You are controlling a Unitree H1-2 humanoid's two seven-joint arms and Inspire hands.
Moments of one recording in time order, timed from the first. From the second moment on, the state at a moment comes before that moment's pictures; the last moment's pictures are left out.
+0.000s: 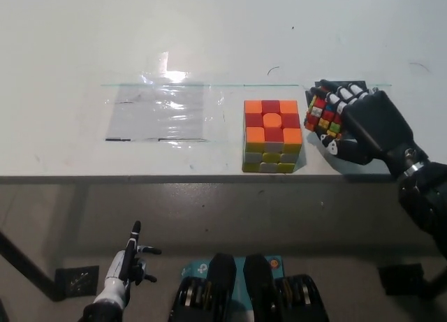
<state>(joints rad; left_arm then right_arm) -0.53 0.11 0.07 1.39 -0.05 -0.44 0.04 -0.68 -0.47 0.48 0.50 -0.97 -0.20 -0.33</state>
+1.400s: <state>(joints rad) -0.49 0.11 0.07 1.39 -0.04 -0.44 0.04 -0.77 -0.35 0.48 0.27 -1.01 -0.23 -0.20</state>
